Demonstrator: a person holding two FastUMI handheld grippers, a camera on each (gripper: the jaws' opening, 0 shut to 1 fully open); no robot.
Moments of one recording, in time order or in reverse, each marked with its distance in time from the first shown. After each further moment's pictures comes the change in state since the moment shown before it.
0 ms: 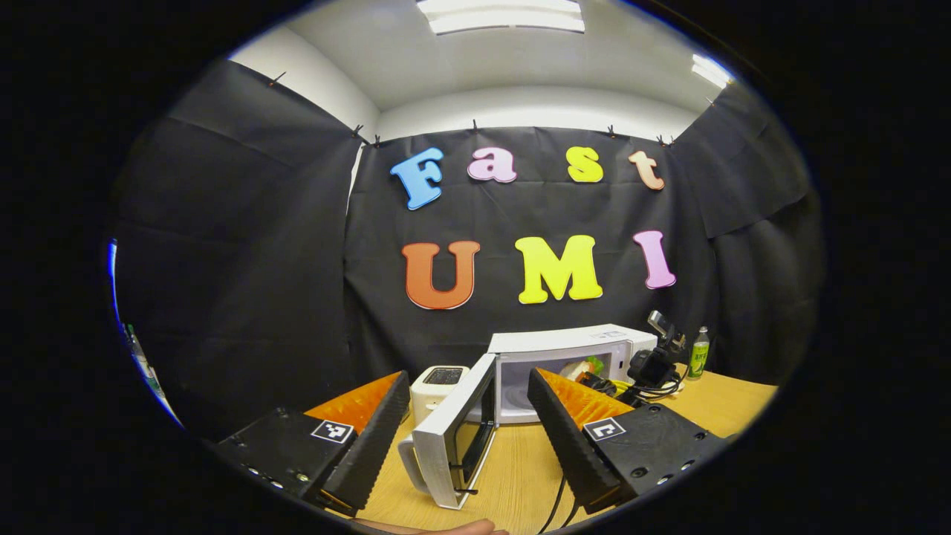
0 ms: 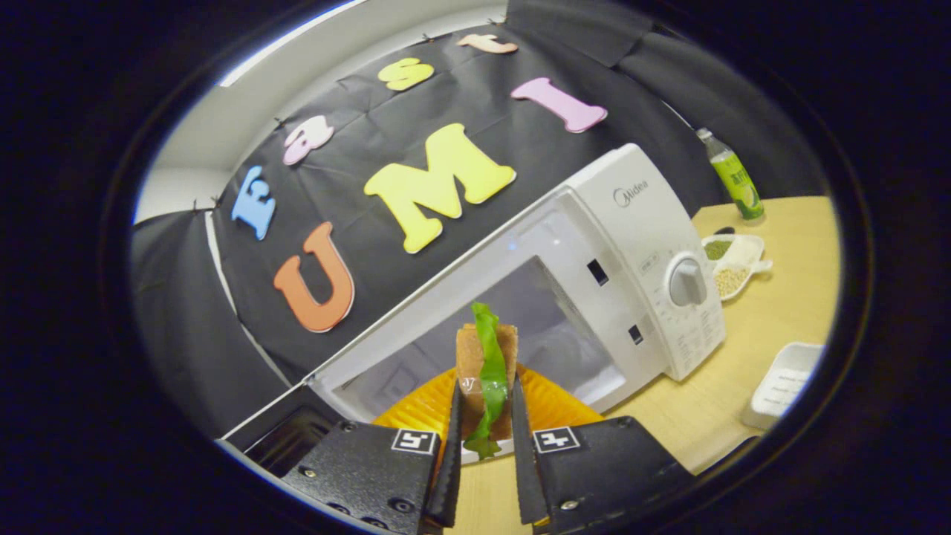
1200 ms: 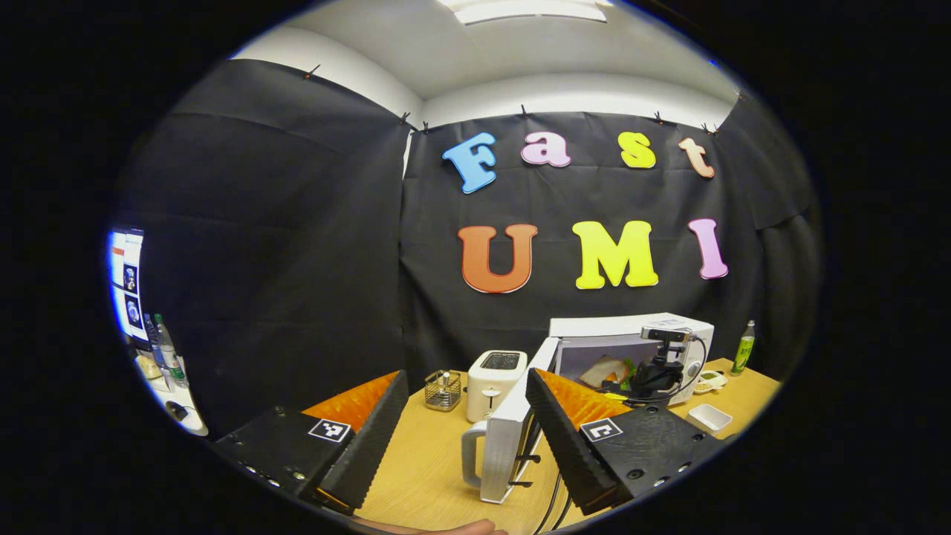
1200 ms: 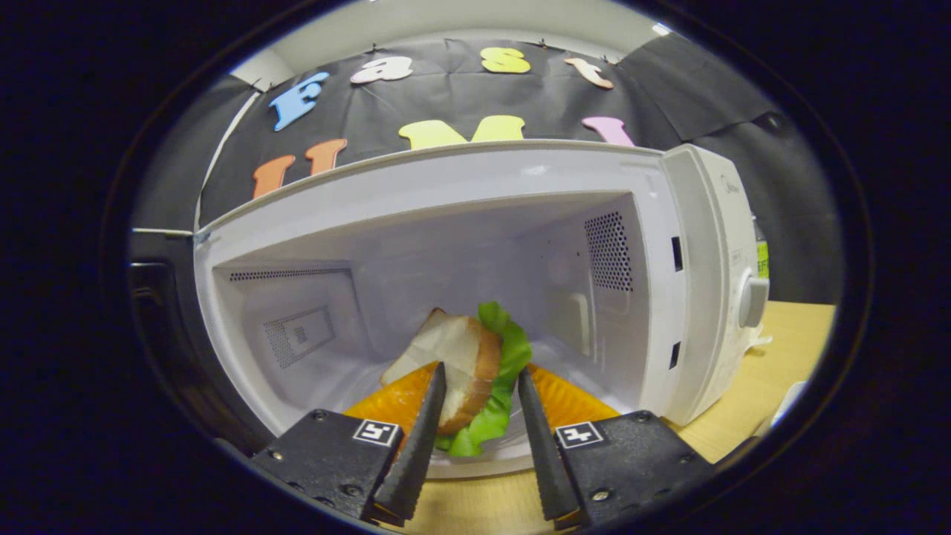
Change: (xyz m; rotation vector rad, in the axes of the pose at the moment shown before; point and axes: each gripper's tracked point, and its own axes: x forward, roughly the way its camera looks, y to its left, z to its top) left arm -0.008 0.068 -0.024 0.002 0.049 0.218; right arm 0.067 -0.035 -0.037 -0.580 -0.142 -0.193
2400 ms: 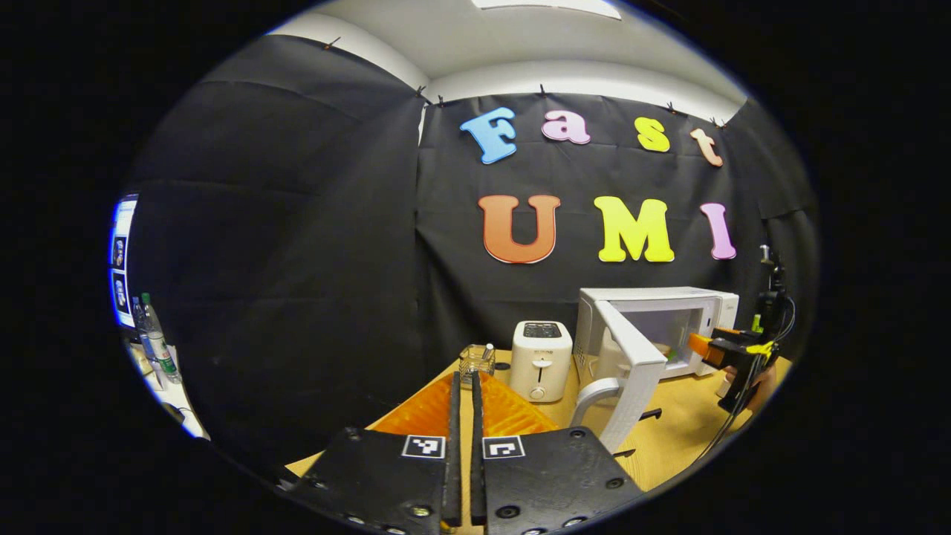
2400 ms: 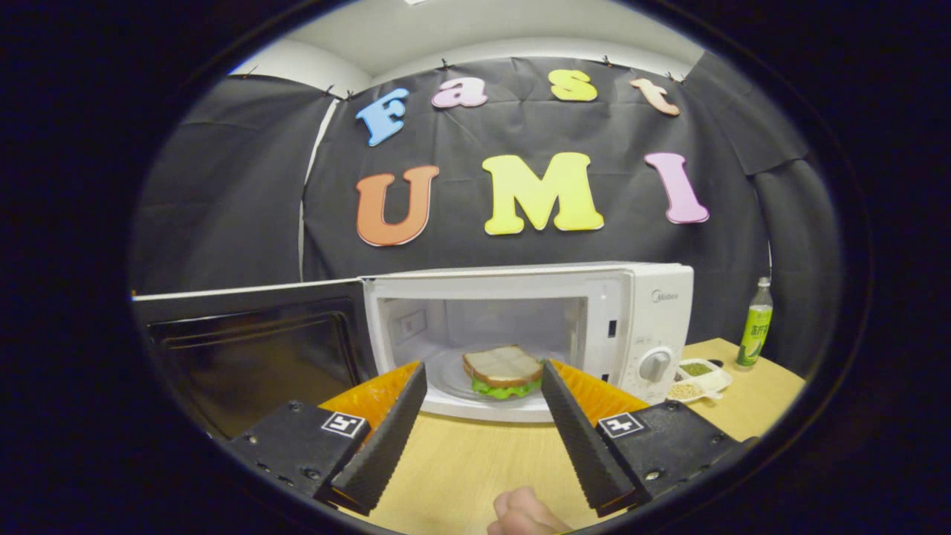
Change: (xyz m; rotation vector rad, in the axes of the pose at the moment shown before) left arm 0.038 0.086 -0.069 -0.017 0.092 -0.083; right arm -0.178 -0.031 0.085 -0.104 0.008 0.386
